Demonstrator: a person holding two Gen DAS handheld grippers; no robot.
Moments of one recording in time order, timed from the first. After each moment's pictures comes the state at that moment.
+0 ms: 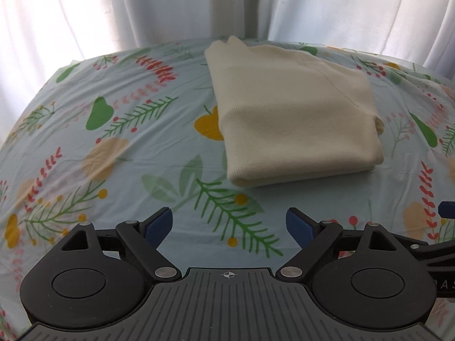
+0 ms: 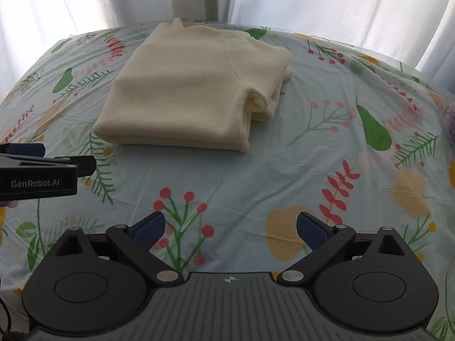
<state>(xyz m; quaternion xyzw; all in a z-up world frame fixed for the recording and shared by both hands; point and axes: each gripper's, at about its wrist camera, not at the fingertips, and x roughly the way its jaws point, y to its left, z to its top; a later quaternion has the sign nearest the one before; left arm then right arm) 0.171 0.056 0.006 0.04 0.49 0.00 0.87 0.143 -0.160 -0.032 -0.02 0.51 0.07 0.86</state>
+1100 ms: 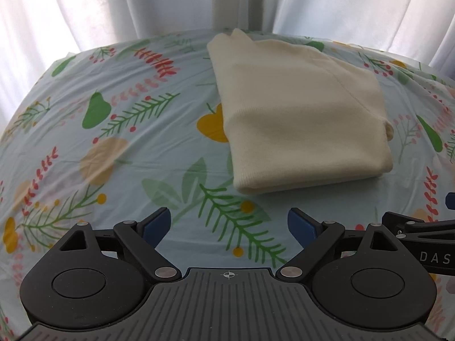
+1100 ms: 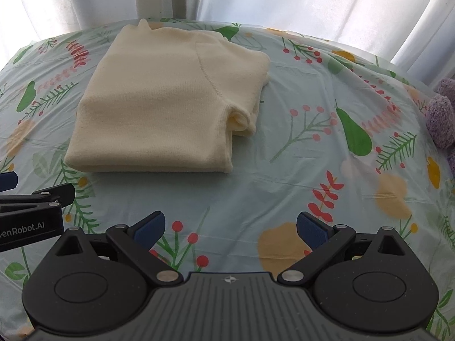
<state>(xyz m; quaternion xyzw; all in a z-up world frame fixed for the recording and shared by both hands) 0.191 0.064 0.001 0.03 0.52 0.00 0.86 0.173 -0.141 -0.025 -0.04 0.52 0.00 0.85</state>
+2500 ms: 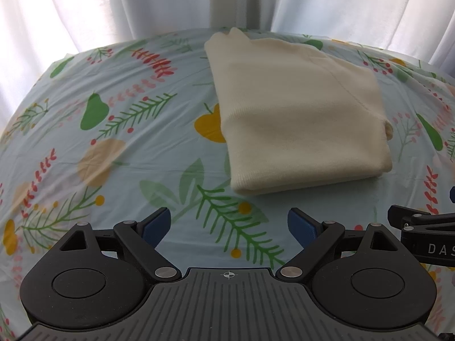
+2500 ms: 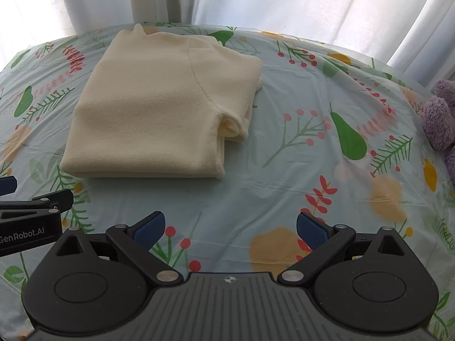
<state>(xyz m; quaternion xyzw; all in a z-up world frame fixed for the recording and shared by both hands) 0.194 0.062 -0.001 0.03 0.52 0.00 0.85 0.175 -0.145 -0.021 -0.04 0.52 0.00 0.85</state>
